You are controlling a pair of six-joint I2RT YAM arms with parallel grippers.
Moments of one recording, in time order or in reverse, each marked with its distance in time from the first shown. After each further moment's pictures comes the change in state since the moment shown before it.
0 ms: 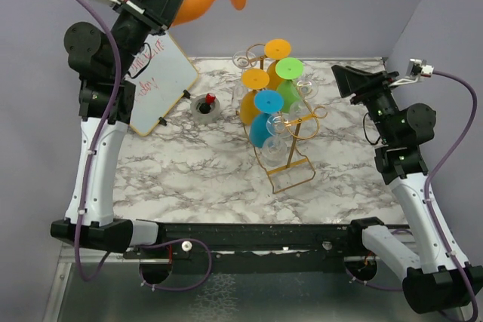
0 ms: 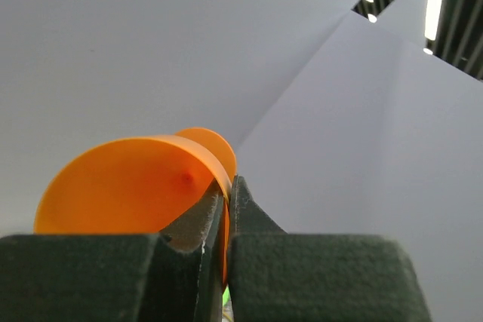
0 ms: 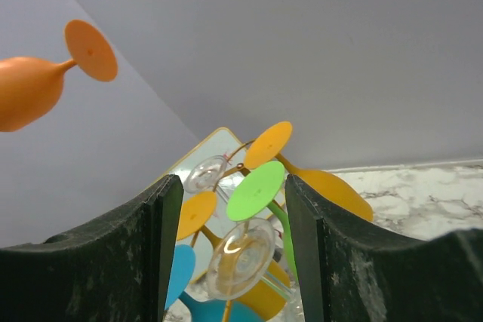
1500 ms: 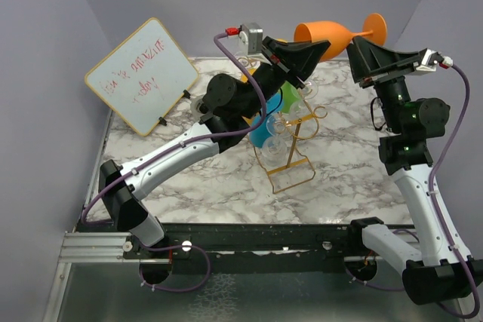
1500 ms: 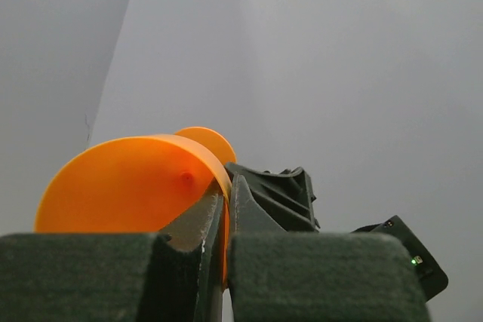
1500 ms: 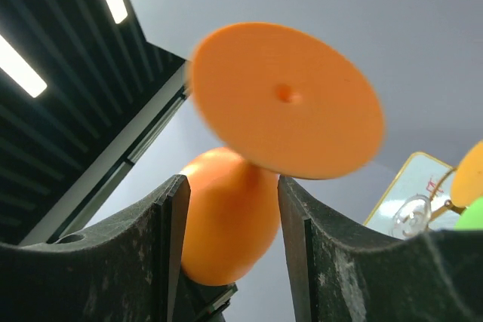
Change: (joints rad) left arm -0.868 0.283 -0.147 0.616 -0.390 0.472; right arm 0.000 0.068 0.132 0.180 0.024 0.743
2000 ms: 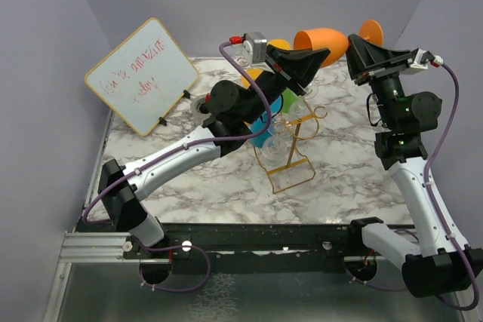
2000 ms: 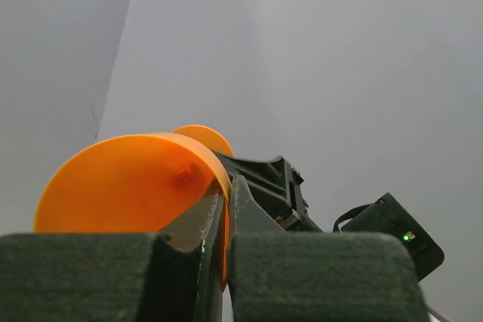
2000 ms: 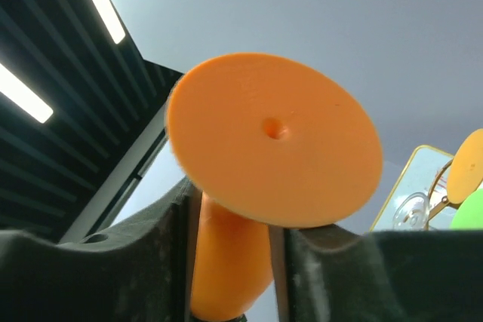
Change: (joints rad) left arm -0.015 -0.004 -0.070 0.059 0.002 0.043; right arm 0.000 0.038 -0.008 -0.021 0.029 0.070
